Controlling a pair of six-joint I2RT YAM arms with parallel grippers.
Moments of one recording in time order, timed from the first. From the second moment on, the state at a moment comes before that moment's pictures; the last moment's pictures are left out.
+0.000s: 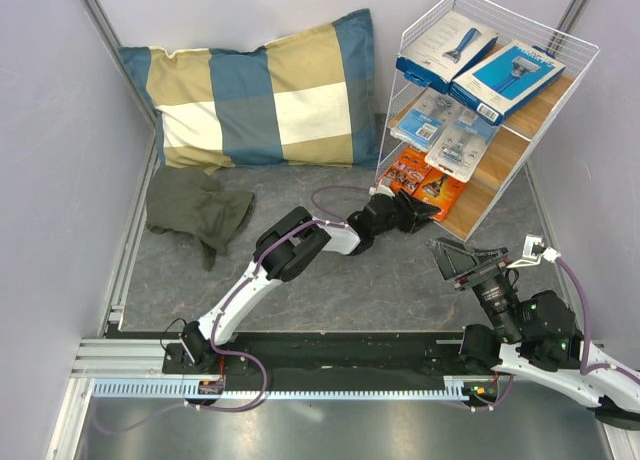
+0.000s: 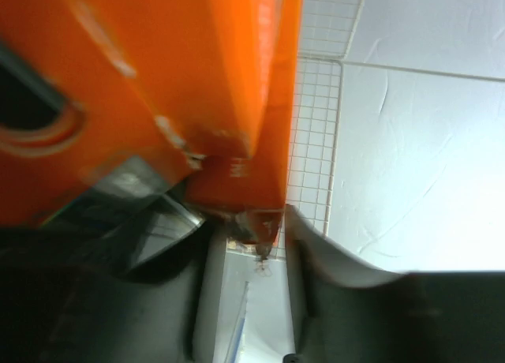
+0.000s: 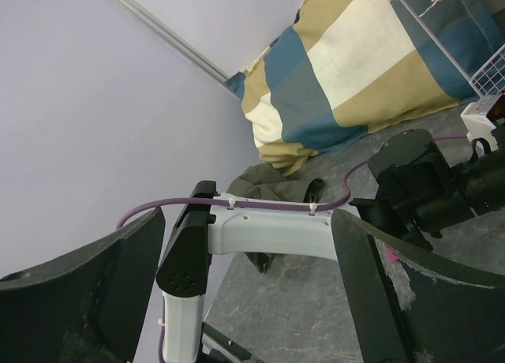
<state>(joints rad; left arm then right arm) -0.90 2.61 1.68 0.78 0.14 -1.56 1.19 0.01 0.46 -0.15 0.72 0.74</state>
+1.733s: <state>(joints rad) -0.94 1.74 1.25 0.08 -0.22 -0.46 1.19 0.47 0.52 -0.13 0.65 0.71</state>
